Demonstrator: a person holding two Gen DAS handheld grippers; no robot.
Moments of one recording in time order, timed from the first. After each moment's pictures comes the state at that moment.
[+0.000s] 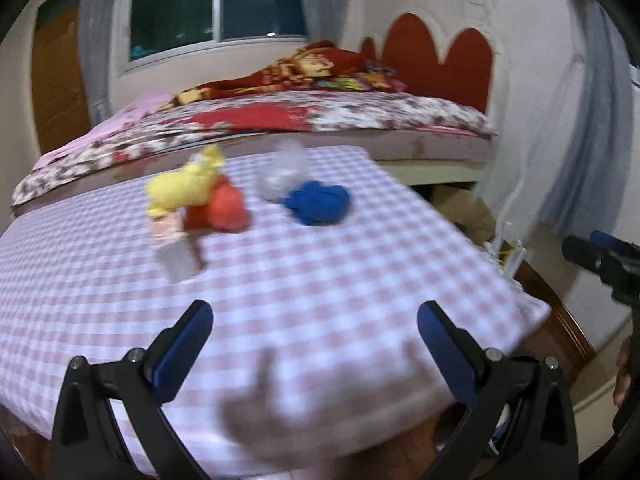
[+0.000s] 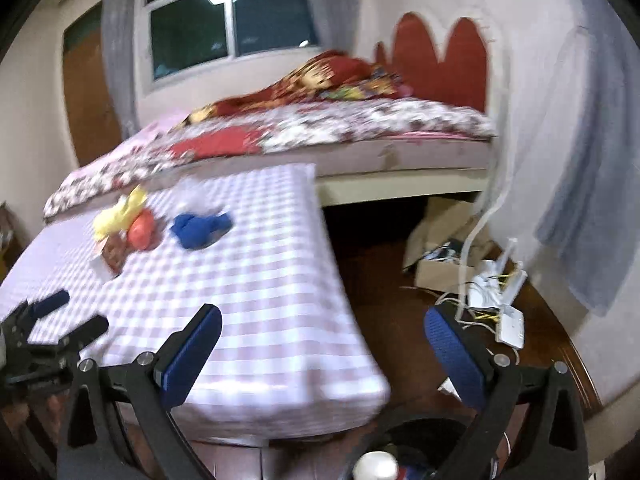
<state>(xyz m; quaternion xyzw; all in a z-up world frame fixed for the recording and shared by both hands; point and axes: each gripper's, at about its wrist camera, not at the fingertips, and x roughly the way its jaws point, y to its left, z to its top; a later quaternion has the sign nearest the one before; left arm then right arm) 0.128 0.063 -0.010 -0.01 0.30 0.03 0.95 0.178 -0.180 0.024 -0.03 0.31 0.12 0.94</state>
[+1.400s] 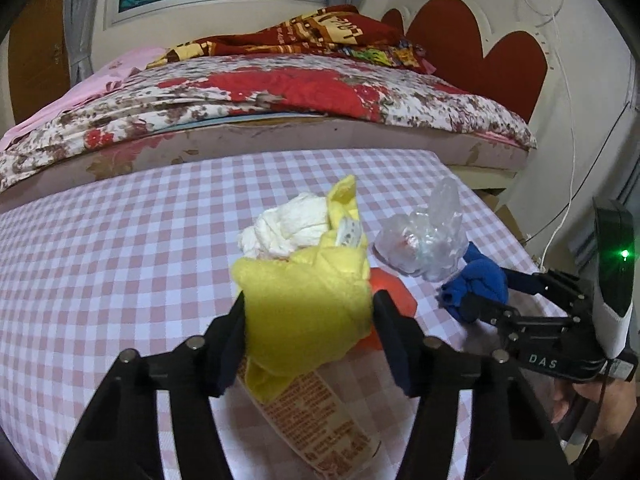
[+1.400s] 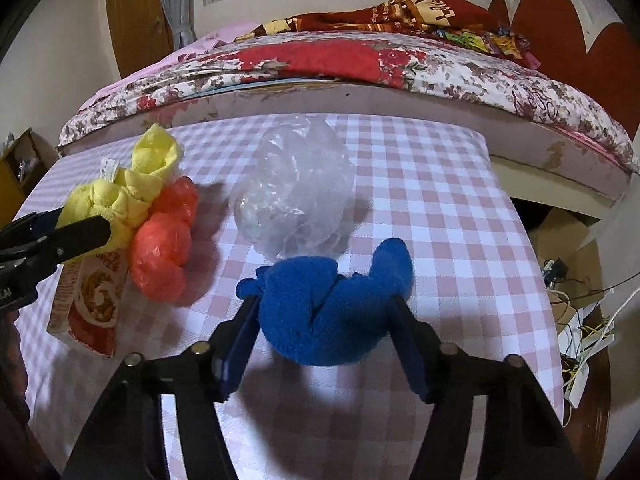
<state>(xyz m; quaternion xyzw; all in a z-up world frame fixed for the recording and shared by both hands) 0.290 0.213 -0.011 -0.05 0.38 -0.02 0.93 0.359 0.028 -0.042 -0.09 0.42 0.22 0.88</state>
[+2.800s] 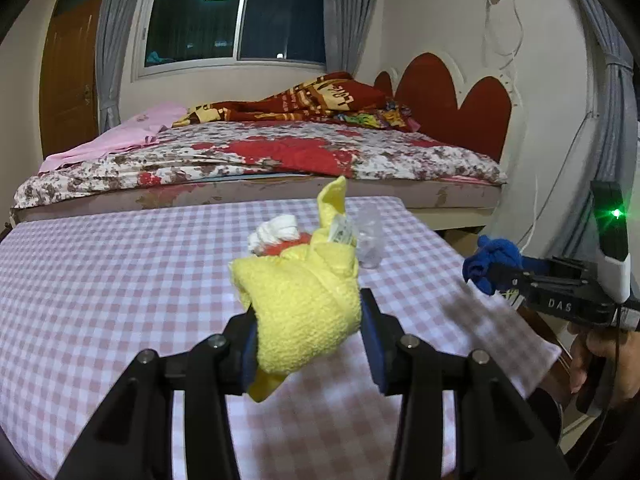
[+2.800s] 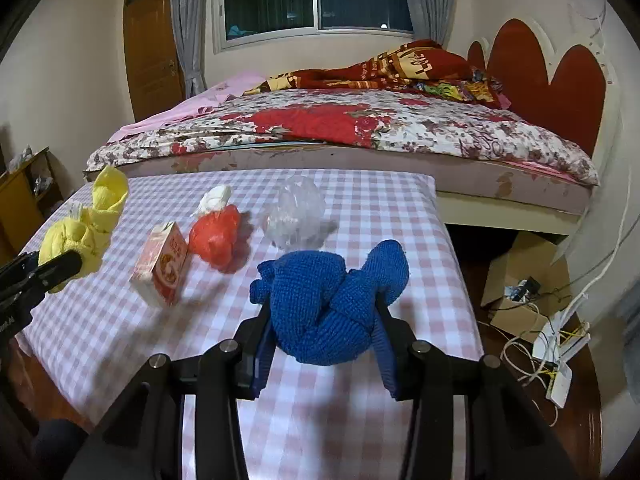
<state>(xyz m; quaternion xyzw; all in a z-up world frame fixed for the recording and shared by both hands) 0.144 0.180 0.033 -0.05 0.26 0.00 0.97 0.241 -0.051 0.032 -0.08 0.33 0.22 0.92</state>
